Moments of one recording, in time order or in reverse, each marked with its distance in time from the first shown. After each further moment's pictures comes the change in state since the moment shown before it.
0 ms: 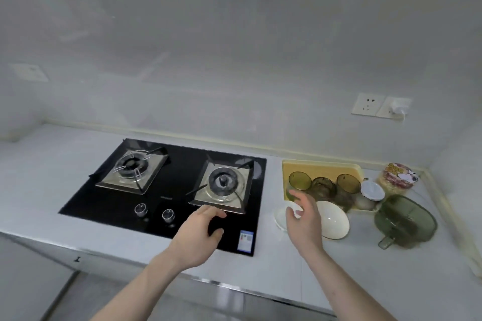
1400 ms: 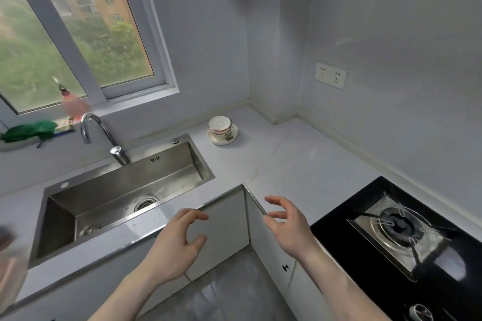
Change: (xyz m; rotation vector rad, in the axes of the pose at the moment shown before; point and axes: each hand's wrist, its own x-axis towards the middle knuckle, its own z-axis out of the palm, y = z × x) left_hand -0.325 -0.460 -0.383 -0.057 0.663 -0.679; right_hand -0.236 -0.376 0.620 0.109 -1.175 -0.208
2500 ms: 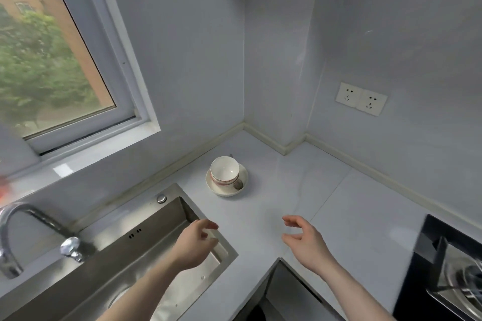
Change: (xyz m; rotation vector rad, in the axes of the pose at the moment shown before) left_hand 0.398 -0.188 -0.062 -0.107 -0.348 -0.038; right_hand 0.304 -0.025 0.126 -0.132 0.182 0.279
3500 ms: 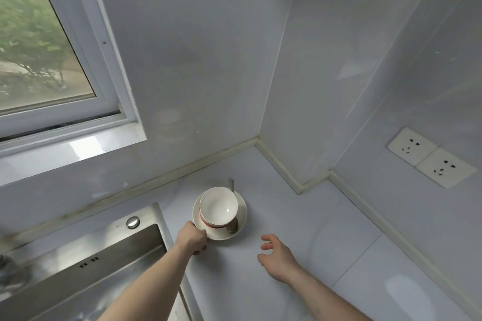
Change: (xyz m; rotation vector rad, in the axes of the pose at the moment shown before) left_hand 0.270 -0.034 0.035 -0.317 0.105 -0.647; right_hand 0.267 0.002 0.040 -0.318 -0.317 0.198
